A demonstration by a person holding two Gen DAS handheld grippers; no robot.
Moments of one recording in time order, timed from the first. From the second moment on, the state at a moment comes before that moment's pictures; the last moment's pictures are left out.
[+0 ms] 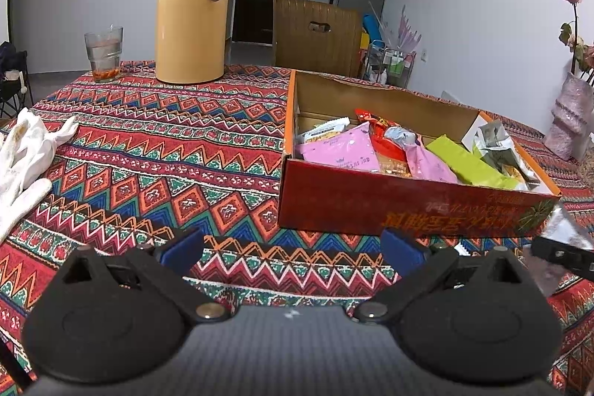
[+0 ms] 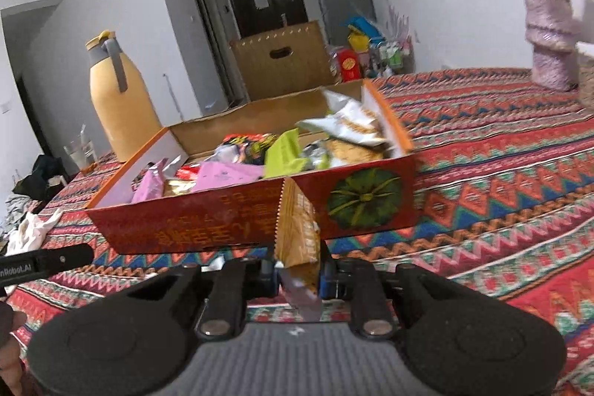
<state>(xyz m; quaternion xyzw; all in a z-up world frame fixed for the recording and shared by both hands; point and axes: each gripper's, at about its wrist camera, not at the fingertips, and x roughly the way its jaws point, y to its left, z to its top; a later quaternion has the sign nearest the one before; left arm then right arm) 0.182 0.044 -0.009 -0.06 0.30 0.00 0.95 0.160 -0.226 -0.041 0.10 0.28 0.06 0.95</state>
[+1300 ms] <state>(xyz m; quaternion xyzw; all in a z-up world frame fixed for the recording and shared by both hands) 0.227 -0.085 -0.018 -0.02 0.45 0.05 0.89 0.122 -0.268 -0.045 0.10 0.19 0.03 0.98</state>
